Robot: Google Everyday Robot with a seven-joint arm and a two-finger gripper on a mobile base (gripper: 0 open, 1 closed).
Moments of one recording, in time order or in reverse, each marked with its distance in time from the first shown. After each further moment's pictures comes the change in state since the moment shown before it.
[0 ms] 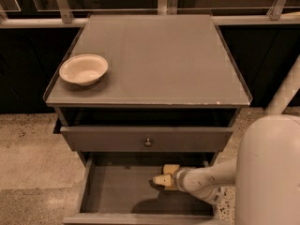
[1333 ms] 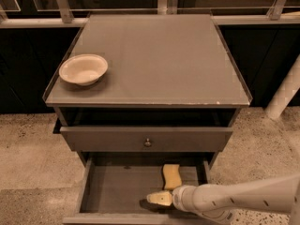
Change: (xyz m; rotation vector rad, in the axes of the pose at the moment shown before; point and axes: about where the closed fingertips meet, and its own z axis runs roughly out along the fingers) arm 0.054 0.055 -0.063 -0.196 0.078 0.114
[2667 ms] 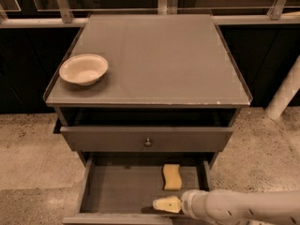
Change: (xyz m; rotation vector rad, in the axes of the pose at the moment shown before) arm 0.015 0.006 -0.058 -0.004 0.031 0.008
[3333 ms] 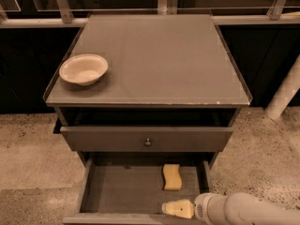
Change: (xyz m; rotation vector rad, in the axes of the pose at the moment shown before) arm 0.000 0.006 -0.078 0.008 0.000 0.036
